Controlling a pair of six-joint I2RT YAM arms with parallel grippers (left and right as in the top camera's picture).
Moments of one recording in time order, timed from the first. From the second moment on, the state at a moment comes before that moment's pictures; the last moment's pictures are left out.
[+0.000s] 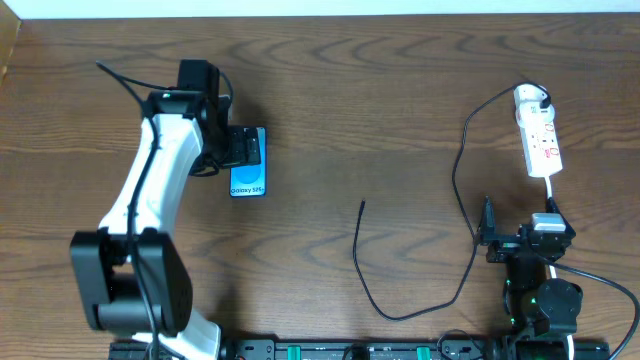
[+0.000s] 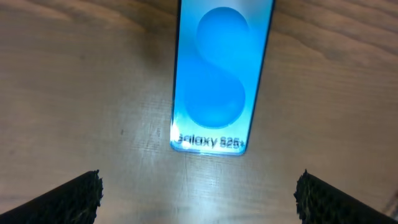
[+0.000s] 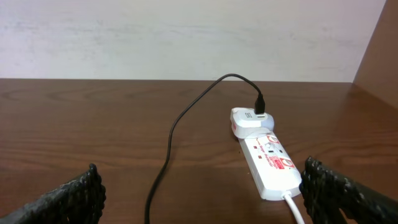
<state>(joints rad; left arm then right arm) -0.04 1.76 1.38 -1.04 0.05 -0.16 -0.01 0.01 0.01 -0.07 0.04 -0.03</state>
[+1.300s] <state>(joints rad) -0.09 2.03 1.52 -0.99 -0.01 -0.15 -0.01 0.01 0.01 -0.07 0.04 -0.03</state>
